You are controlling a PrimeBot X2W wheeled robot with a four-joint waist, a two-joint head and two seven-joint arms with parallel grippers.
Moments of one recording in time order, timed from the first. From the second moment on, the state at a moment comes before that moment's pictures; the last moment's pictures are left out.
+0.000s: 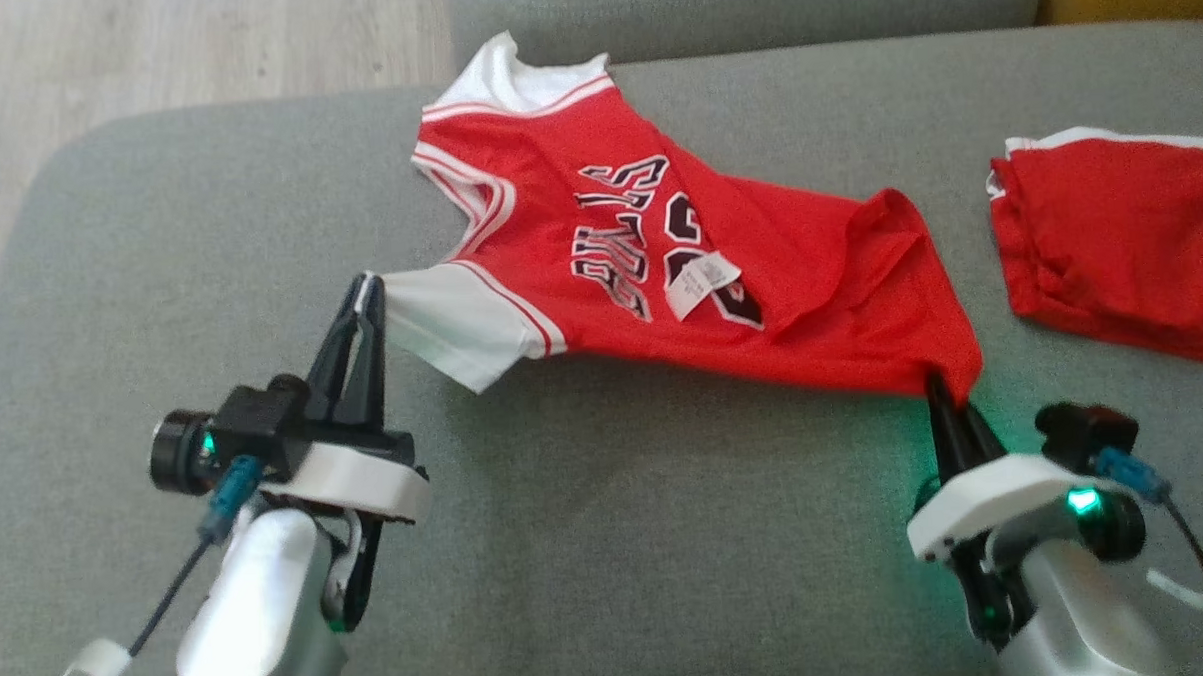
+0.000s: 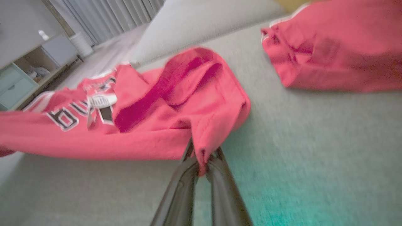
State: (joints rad) left arm -0.37 0.16 -0.35 0.44 -0.28 0.00 -0.25; right arm -0.27 -0.05 0.05 0.73 0.33 0.13 -0.17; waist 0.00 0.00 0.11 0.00
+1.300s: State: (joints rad) left arm -0.71 0.38 -0.13 0.03 -0.57 -0.06 0.19; right arm -0.62 -0.31 0.17 -0.05 0.29 0.13 0.32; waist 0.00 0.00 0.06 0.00
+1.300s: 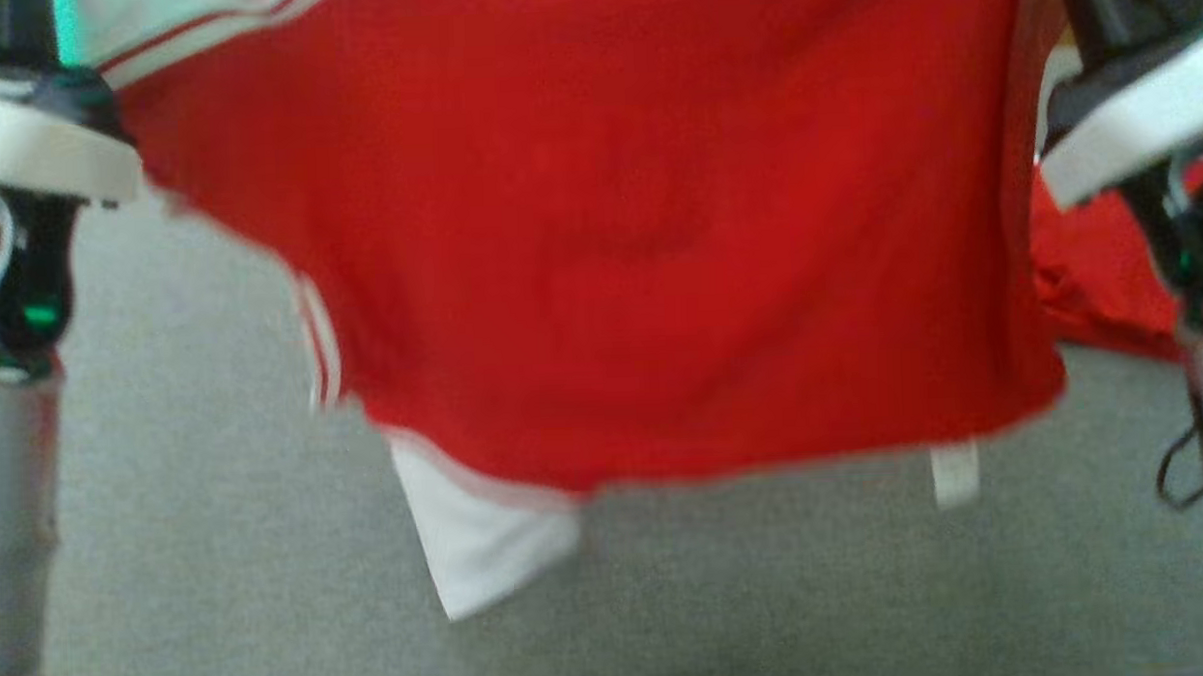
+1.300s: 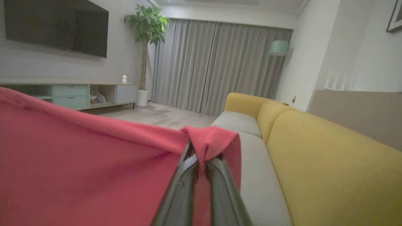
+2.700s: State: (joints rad) left arm -0.74 0.46 -0.74 0.69 -0.63 -0.13 -0.16; right arm -0.87 -0.37 0.65 1.04 0.49 0.13 -0.02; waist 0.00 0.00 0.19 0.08
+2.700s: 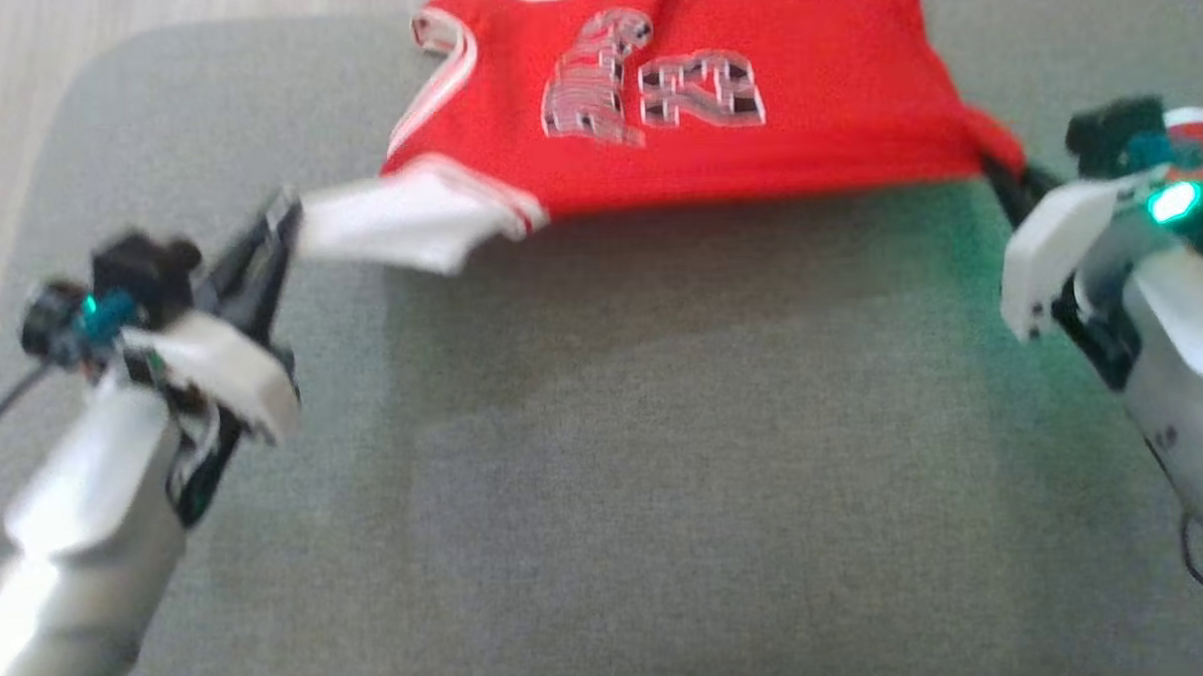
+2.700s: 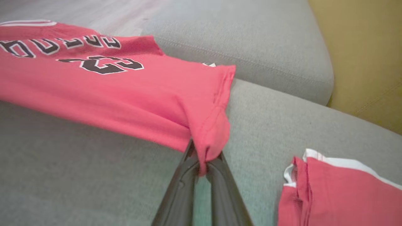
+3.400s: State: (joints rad) left arm -0.27 0.76 -0.88 0.10 -0.85 -0.08 0.24; right arm -0.52 -0.76 1.03 0.46 1.01 0.13 0.50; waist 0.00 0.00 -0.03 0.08
